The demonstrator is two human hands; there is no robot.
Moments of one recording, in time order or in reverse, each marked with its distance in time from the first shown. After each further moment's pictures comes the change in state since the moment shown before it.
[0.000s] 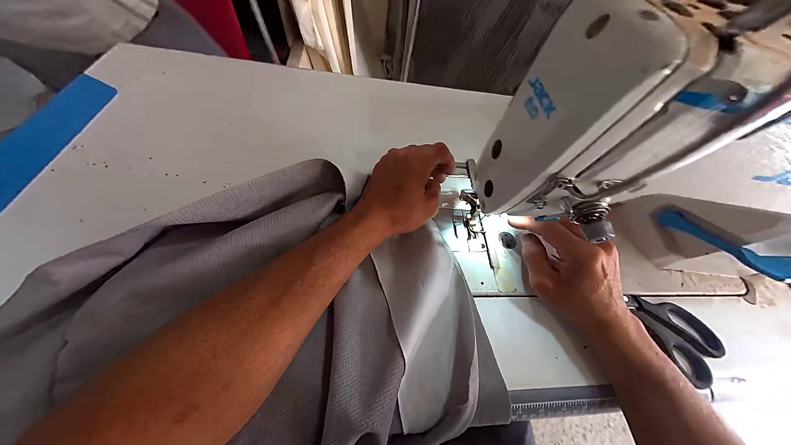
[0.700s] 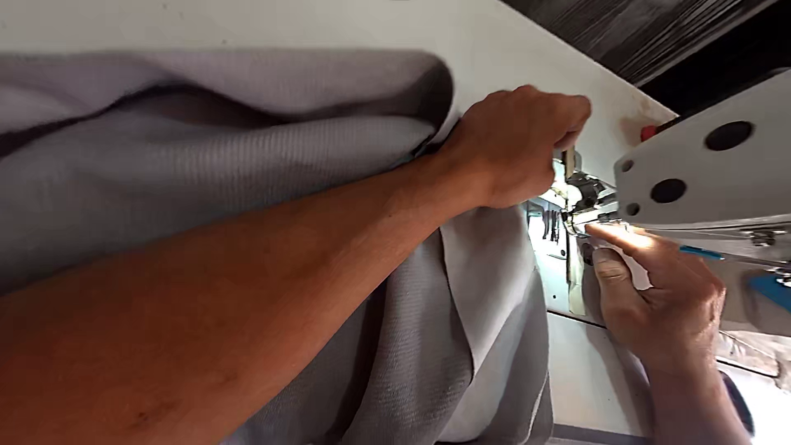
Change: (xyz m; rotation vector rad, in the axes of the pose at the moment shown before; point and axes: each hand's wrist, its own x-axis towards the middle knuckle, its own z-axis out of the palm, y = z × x) left_hand 0.000 0.001 -0.008 -0.062 -0.077 -0.052; right_hand 0.011 -0.002 -0.002 -0.044 -0.220 -0.038
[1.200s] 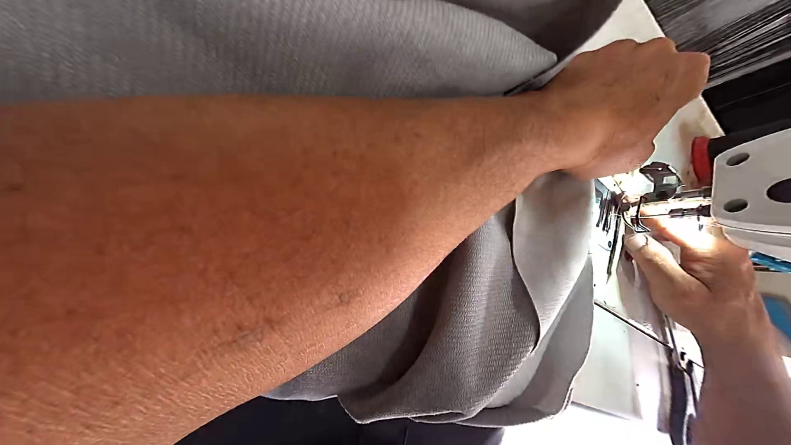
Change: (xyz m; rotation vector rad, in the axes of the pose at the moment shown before) left_hand -0.004 -0.002 -0.008 0.042 -0.089 -0.006; right_hand 0.031 0.018 -0.013 0.064 -0.374 0.021
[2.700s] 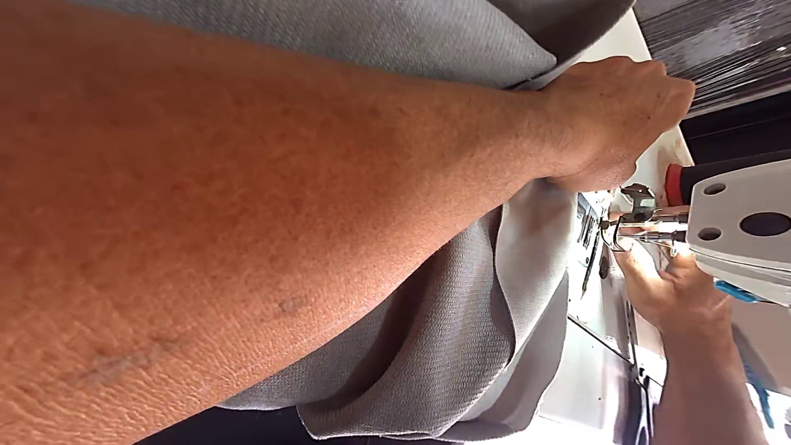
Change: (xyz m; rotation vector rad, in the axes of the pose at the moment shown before) left_hand 0.000 -0.002 0.000 0.026 -0.016 0.001; right_hand 0.013 0.023 0.002 -0.159 0.140 -0.050
